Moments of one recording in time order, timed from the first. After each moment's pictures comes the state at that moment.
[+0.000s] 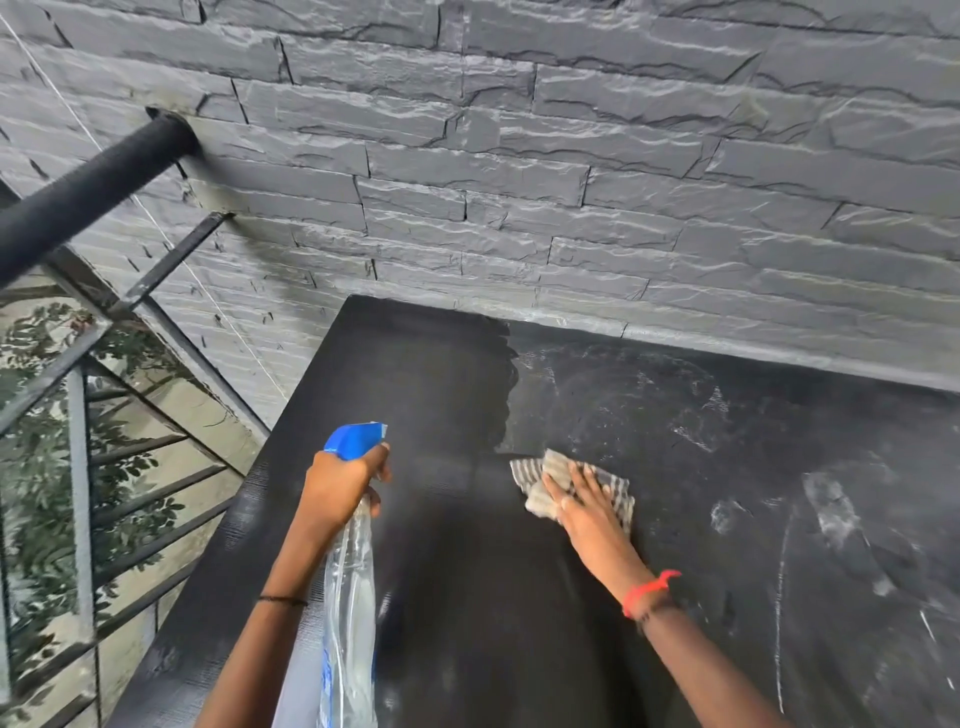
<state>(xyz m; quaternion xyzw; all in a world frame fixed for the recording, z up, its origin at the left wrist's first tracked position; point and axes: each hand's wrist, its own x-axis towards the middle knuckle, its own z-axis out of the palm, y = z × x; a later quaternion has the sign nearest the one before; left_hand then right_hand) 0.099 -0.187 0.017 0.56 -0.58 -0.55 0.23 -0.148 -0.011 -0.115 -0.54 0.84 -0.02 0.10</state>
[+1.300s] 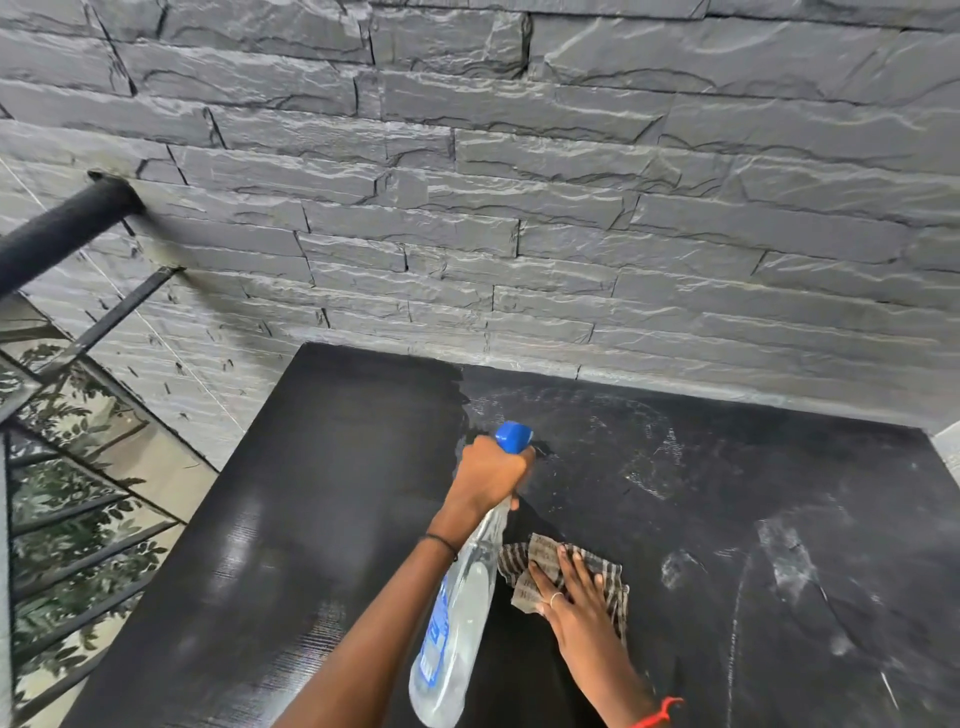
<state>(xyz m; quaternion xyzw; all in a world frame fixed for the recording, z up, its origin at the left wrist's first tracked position) -0.121 -0.141 0.023 0.47 -0.69 -0.54 0.09 -0.176 0.051 -0.153 -0.53 0.83 -0.11 0.09</state>
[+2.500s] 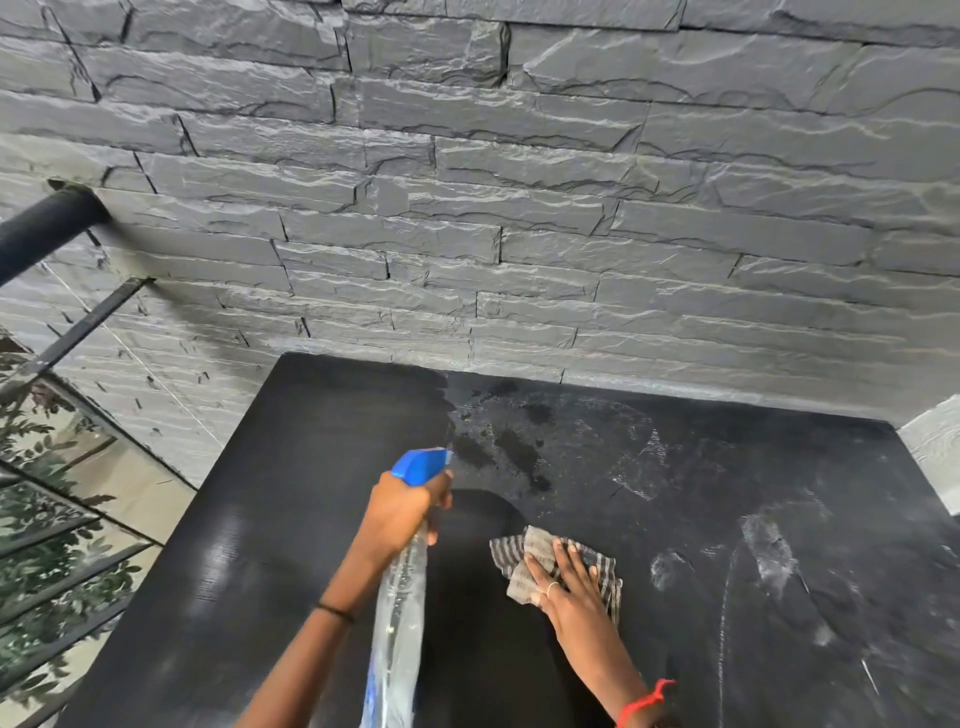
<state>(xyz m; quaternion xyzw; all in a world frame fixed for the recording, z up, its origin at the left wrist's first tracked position) -0.044 -0.158 0.025 0.46 -0.64 -0.59 0.16 -0.188 0.044 -0.153 -0.51 0.84 -0.15 0.09</state>
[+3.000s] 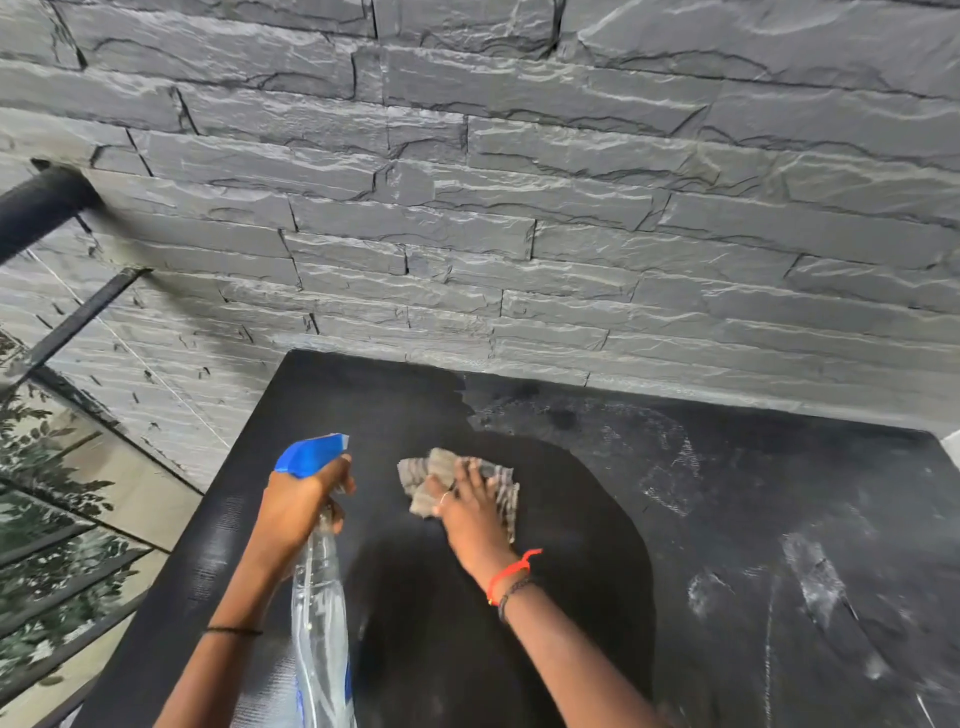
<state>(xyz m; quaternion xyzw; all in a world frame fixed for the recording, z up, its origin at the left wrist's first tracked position) 0.026 -0.246 0.015 0.51 -0.60 -0.55 0.27 -0.143 -0.160 -0.136 -0.57 0.81 -0.07 0.11</state>
